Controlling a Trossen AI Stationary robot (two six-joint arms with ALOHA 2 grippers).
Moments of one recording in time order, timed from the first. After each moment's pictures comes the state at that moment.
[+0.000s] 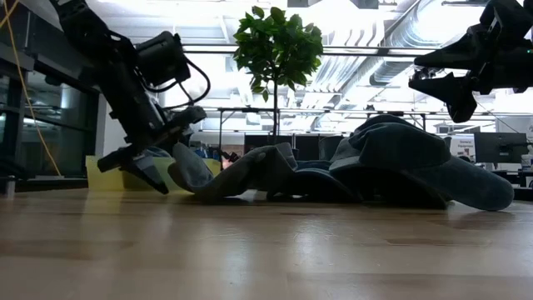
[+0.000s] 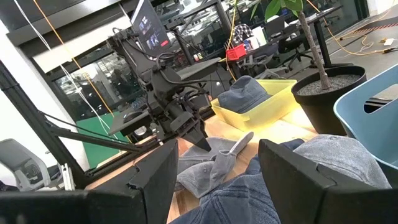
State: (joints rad) left arm 0.18 1.41 0.56 -0.09 -0.11 -1.18; right arm 0.06 0.02 0.01 0.08 0.33 0.44
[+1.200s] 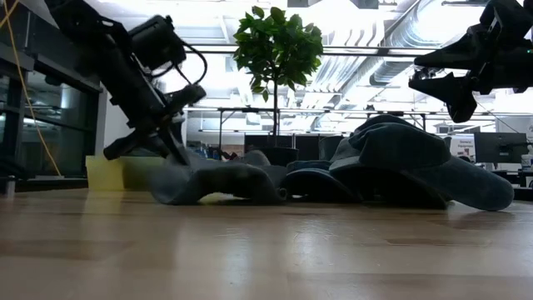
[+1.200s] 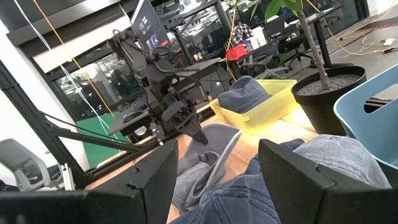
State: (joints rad) left arm 0.18 1.31 0.56 -0.09 -0.09 -1.15; right arm 0.06 0.02 0.01 0.08 0.33 0.44
